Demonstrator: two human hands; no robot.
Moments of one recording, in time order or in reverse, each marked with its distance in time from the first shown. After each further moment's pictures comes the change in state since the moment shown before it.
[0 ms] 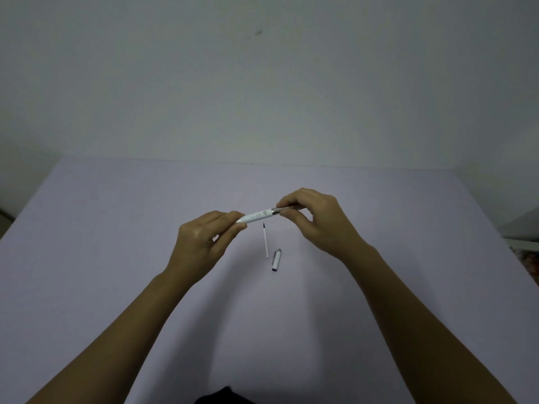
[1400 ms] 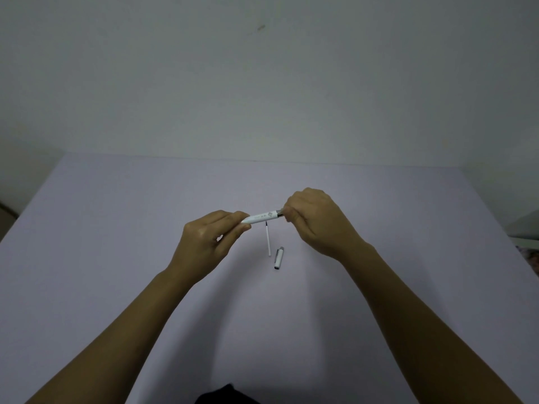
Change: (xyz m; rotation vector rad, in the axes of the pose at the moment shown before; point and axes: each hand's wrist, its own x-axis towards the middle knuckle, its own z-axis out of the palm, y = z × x) left_hand 0.001 -0.002 0.001 0.022 -0.049 0.039; right_hand 0.002 0.009 0.009 -0.328 -0.057 -0.125
